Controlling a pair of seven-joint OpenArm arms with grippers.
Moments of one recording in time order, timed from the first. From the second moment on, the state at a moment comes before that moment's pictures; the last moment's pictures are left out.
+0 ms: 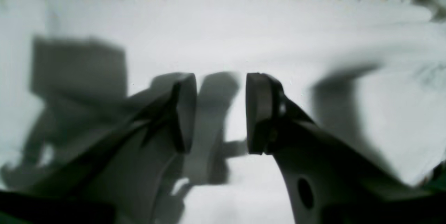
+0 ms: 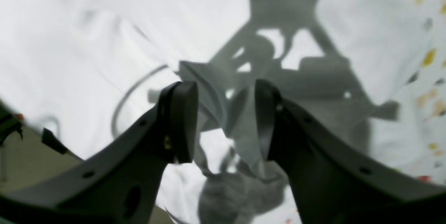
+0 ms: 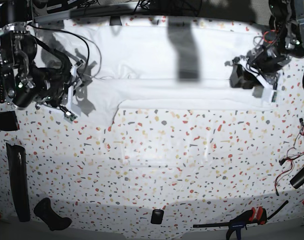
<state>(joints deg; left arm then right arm) 18.5 -11.6 -14.8 98.5 -35.4 -24.5 49.8 -1.6 32.2 -1.5 102.1 38.0 33.9 -78.5</state>
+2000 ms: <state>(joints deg) 29.5 -17.8 0.7 113.1 -6.5 -13.5 52.3 5.6 28.2 -0.8 77.4 33.1 33.3 -63.9</state>
